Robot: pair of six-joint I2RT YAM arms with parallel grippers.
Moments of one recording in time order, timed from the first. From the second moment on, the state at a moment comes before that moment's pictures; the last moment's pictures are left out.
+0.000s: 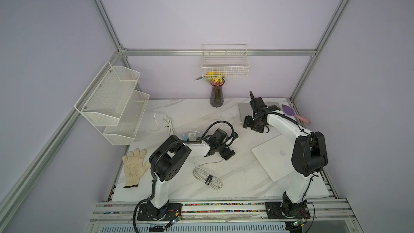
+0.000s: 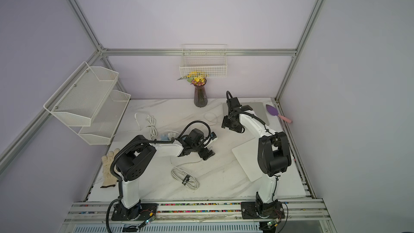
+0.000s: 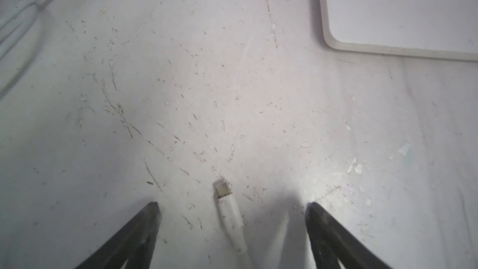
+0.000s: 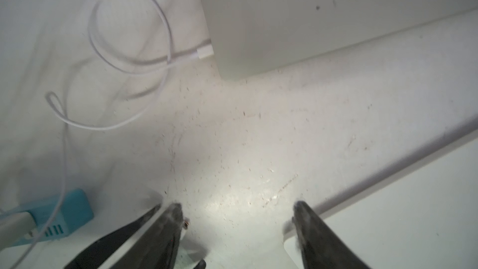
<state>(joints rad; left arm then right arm) -0.75 1.95 1.10 0.01 0.19 0.21 0.26 1.87 1.54 -0.81 -0.05 0.57</state>
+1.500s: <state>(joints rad) -0.18 1.18 0.48 0.13 -0.11 -0.49 0.71 2.40 2.30 -0.91 -0.29 0.26</state>
